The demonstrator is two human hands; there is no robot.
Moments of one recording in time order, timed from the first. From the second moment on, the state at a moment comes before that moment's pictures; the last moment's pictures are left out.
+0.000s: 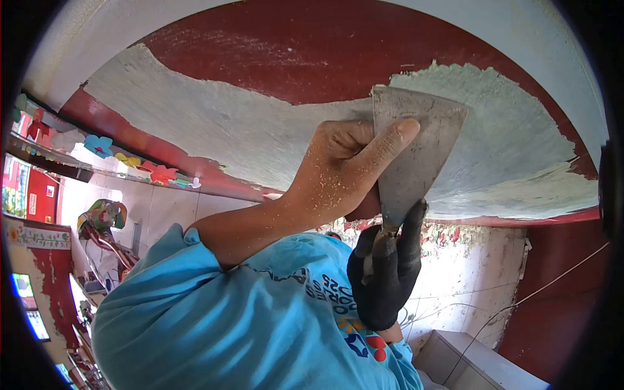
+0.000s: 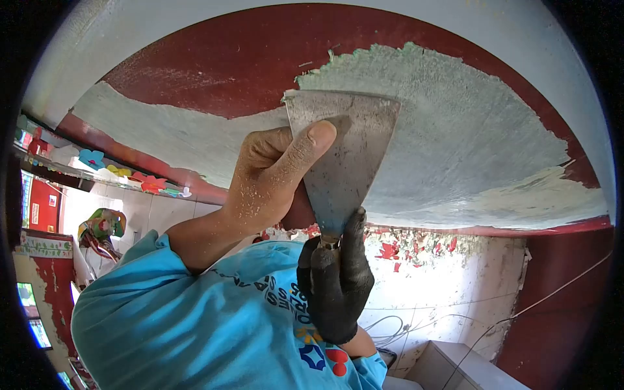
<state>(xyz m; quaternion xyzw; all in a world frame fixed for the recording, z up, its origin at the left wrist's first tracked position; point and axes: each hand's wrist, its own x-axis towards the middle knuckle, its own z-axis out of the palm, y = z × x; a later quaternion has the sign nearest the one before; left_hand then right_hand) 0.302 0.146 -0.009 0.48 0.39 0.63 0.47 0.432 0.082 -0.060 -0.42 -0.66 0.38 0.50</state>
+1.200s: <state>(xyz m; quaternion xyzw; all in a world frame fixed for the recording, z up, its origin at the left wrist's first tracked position) 0.301 0.135 -0.020 0.54 0.45 0.57 0.41 0.438 0.073 -0.068 -0.47 -0.65 0.40 0.45</state>
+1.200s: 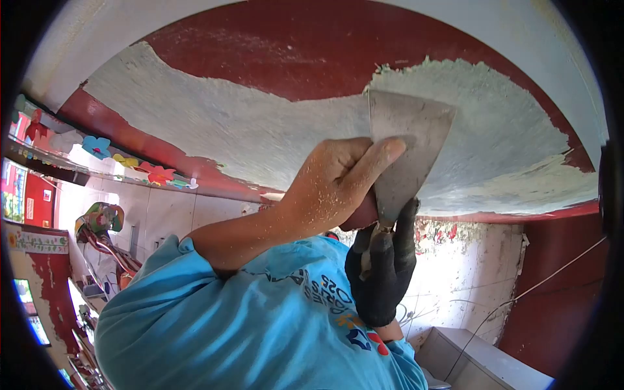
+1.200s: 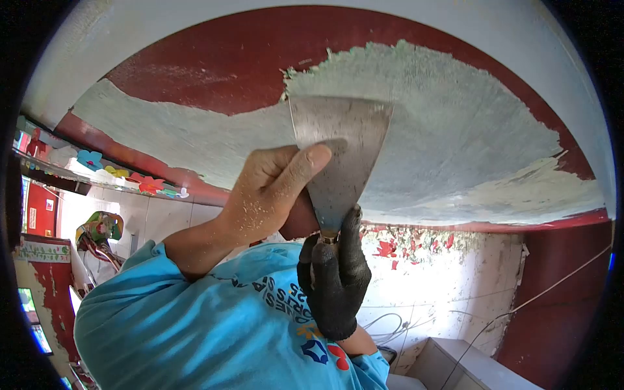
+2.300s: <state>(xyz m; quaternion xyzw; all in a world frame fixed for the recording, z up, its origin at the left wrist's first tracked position) 0.296 0.131 -0.030 0.55 0.49 0.55 0.40 0.429 0.075 -0.073 -0.44 -0.72 0.25 0.47</state>
